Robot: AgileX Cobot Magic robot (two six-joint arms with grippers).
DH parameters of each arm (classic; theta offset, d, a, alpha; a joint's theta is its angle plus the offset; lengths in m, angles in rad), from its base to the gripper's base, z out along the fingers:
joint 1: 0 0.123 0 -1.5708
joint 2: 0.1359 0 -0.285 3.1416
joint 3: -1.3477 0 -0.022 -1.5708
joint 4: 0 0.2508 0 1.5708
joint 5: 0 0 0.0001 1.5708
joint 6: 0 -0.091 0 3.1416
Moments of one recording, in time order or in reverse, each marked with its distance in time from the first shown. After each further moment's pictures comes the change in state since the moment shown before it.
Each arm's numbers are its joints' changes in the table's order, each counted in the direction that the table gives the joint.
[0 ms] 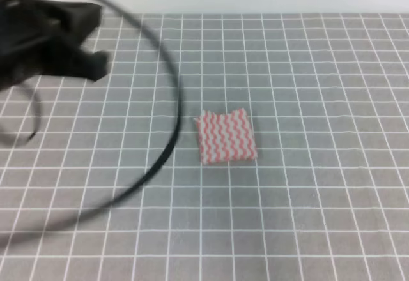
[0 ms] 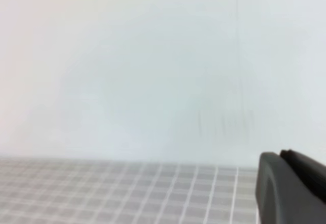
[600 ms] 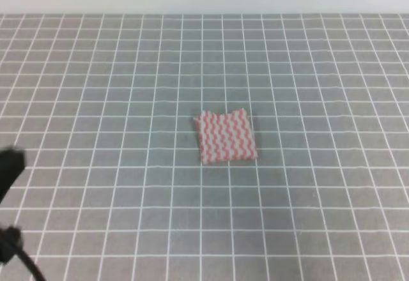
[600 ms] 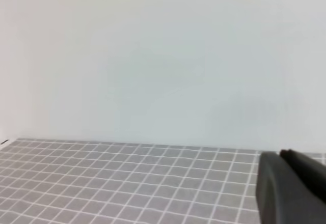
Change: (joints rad) left arm 0.000 -0.558 -0.432 0.392 -0.164 0.489; right arm 0.000 -0.214 -0.177 0.025 -0.104 -0.001
